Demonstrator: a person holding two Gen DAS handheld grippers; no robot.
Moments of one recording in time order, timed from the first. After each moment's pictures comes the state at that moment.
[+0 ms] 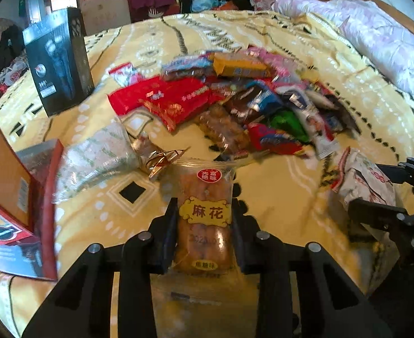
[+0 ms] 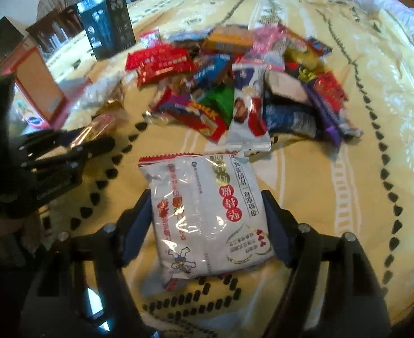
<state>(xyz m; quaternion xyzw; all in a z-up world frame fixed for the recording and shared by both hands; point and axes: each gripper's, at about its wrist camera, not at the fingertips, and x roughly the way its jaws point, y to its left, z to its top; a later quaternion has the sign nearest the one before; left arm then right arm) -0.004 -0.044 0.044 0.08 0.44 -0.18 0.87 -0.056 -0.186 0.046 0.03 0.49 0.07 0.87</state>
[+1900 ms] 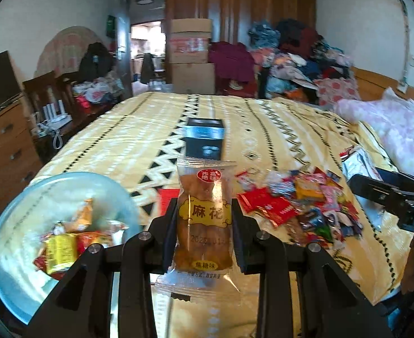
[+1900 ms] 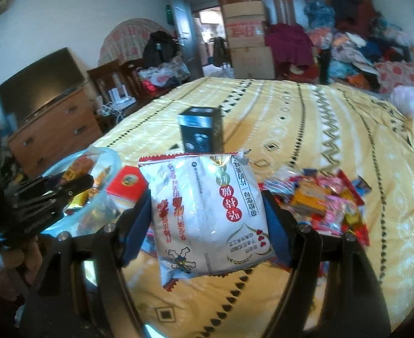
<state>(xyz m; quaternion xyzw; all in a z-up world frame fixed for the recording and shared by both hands) -0.056 0.133 0.251 -0.01 0.30 -0.02 0.95 -0.031 -0.066 0.232 0.03 0.31 0.18 0.93</state>
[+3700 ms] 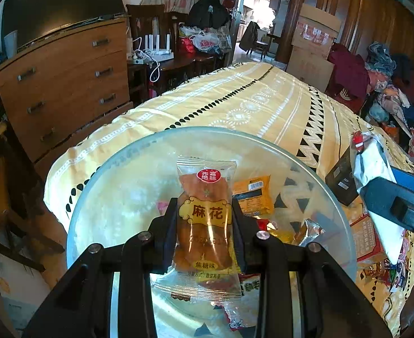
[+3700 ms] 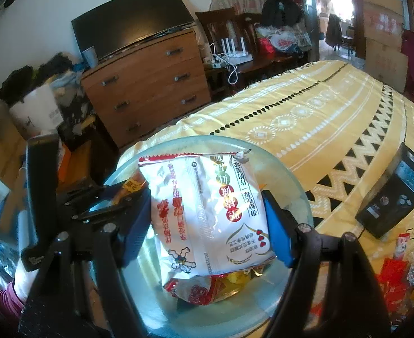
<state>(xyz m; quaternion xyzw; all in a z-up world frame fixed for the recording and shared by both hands) -0.049 0.408 0.203 -0.15 0.38 0.19 0.90 0.034 0.244 0.232 -0.07 0.37 0.42 0.82</state>
